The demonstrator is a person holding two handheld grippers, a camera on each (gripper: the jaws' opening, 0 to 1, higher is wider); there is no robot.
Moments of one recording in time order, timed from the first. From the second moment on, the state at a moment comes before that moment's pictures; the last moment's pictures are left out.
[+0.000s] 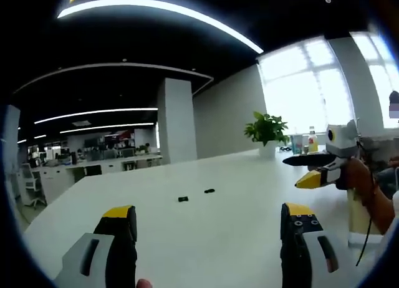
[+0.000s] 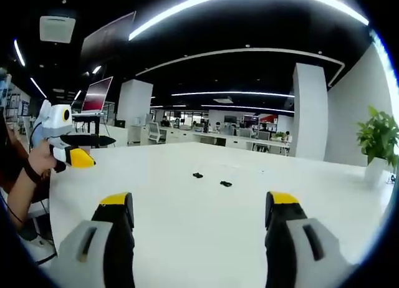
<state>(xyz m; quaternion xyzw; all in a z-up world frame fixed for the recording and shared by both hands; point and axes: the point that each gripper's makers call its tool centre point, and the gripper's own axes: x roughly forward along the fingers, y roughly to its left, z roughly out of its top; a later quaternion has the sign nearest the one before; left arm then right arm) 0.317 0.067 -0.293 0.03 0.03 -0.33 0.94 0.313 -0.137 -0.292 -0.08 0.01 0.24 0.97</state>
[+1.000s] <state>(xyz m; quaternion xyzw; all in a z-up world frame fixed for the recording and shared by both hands) 0.334 0.055 -0.298 0.01 0.04 -0.35 0.94 0.336 -0.132 -0.285 -0.09 0.01 0.25 0.96</state>
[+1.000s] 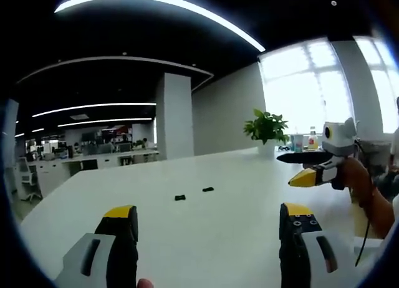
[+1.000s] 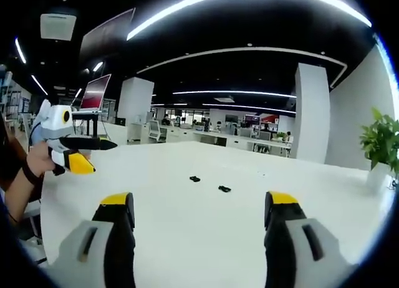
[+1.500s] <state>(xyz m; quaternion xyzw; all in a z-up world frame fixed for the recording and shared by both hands) 0.342 0.047 -0.291 0.01 0.05 -0.35 0.94 0.356 -0.120 -0.277 -0.09 0.01 0.26 0.96</state>
